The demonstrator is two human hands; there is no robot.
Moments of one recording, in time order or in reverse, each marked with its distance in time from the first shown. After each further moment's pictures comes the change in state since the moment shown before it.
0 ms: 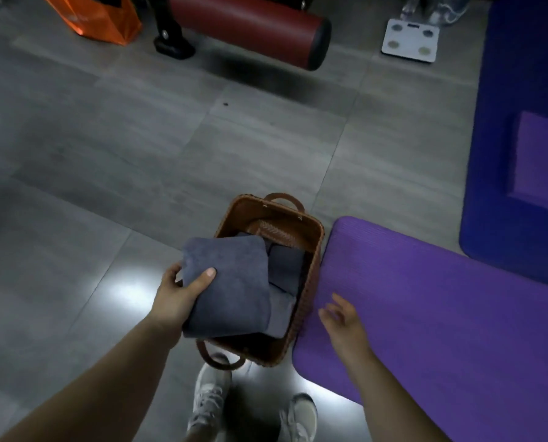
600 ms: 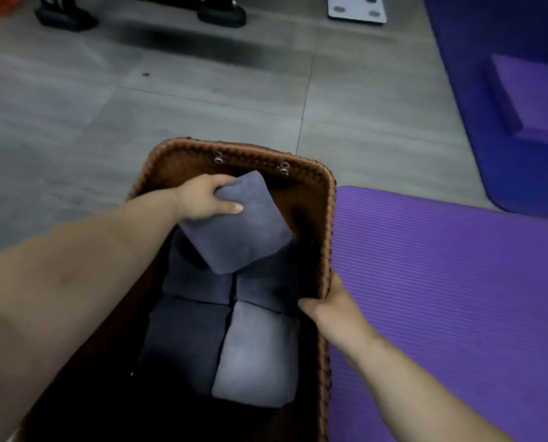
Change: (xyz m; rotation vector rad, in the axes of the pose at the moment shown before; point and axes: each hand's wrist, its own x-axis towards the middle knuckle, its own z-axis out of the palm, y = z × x) left_hand 0.305 -0.077 0.151 0.933 -0.495 0.692; right_hand 0.240 0.149 0.094 -0.084 0.079 -0.151
